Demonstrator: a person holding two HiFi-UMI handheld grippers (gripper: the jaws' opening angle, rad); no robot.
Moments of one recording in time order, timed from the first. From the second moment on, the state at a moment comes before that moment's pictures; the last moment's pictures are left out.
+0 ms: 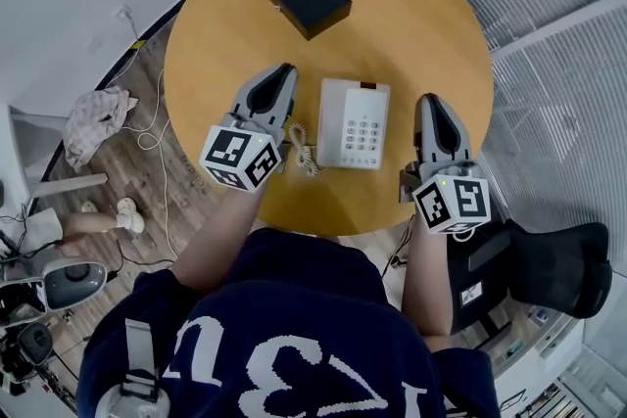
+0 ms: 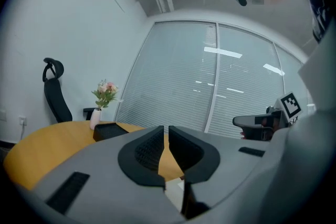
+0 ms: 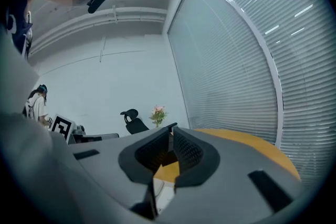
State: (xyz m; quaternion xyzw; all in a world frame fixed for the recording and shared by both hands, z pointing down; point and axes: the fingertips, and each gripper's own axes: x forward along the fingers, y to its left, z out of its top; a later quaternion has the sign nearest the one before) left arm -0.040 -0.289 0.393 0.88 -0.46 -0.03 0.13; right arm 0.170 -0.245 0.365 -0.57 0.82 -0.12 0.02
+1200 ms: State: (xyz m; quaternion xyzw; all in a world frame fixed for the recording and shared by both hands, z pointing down) left arm 0.033 -0.249 0.603 0.80 -0.25 0.09 0.54; right arm 0.159 -0.250 0.625 -0.40 0.77 -0.49 -0.07
